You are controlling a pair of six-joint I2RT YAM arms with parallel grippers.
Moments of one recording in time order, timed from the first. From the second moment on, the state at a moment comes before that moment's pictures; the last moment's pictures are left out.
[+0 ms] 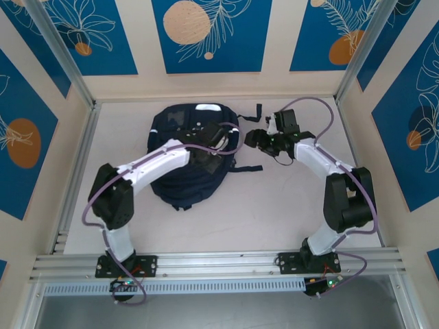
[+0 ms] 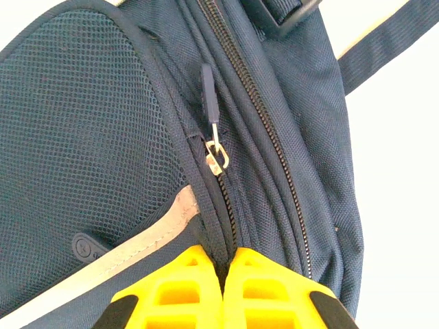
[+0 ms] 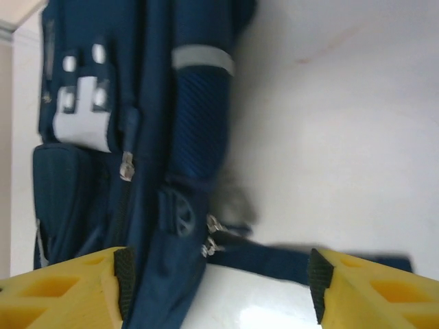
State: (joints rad) left arm -0.76 1.79 1.51 -0.85 -0.14 -0.08; right arm 0.25 1.65 1.18 -0.39 -0.42 0.54
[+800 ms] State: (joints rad) left arm -0.75 1.72 1.41 -0.74 -0.09 -0.08; right arm 0.38 2.09 1.66 -0.57 -0.44 0.51
